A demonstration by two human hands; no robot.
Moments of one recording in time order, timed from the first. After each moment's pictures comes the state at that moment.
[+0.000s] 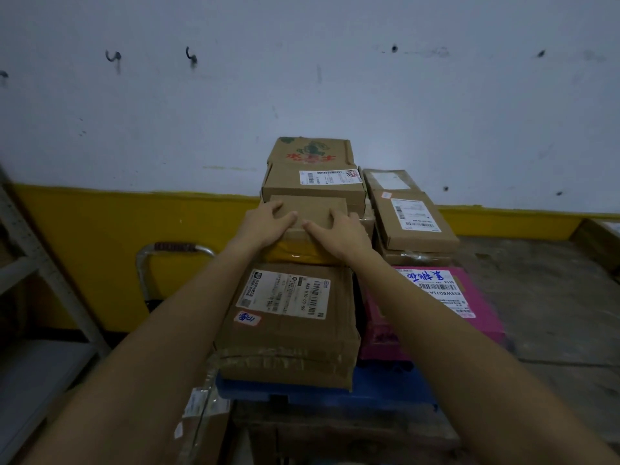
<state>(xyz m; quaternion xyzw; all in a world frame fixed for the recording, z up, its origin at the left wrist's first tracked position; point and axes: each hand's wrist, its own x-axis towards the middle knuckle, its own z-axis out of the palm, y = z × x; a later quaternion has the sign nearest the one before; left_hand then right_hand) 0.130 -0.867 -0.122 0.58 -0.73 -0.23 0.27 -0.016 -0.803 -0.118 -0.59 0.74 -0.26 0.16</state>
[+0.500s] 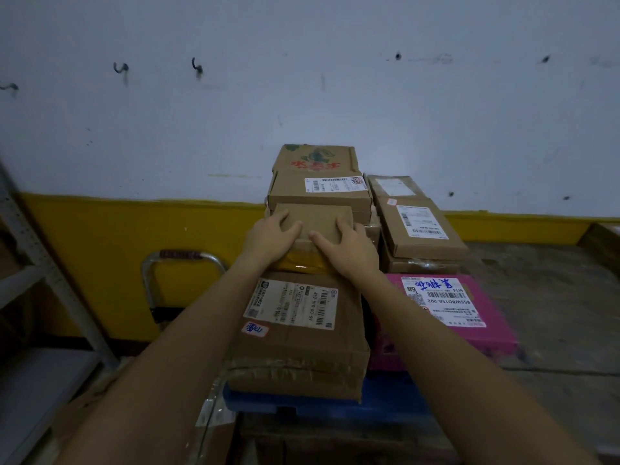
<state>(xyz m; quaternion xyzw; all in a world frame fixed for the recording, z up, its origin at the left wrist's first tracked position) 0.130 -0.867 -0.135 0.59 -0.74 -0.17 0.28 -0.018 -0.803 -0.139 -0.59 0.74 -0.30 0.13</state>
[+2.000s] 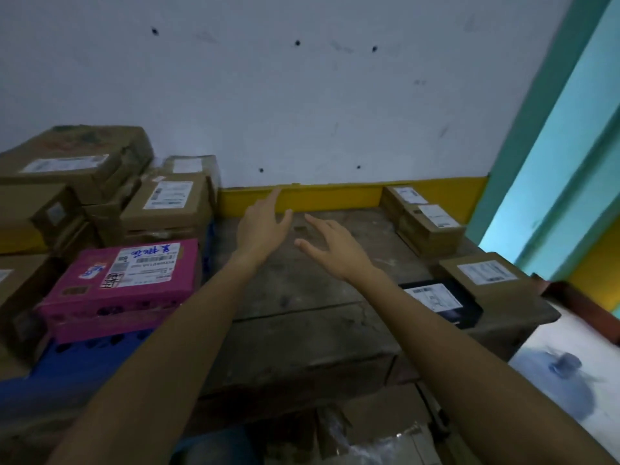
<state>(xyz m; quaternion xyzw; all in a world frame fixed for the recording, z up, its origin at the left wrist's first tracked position) -0.299 -0.656 -0.136 0.45 -0.81 -0.17 0.33 -0.433 -0.566 -0.154 -0.64 0.70 -0.30 0.08</state>
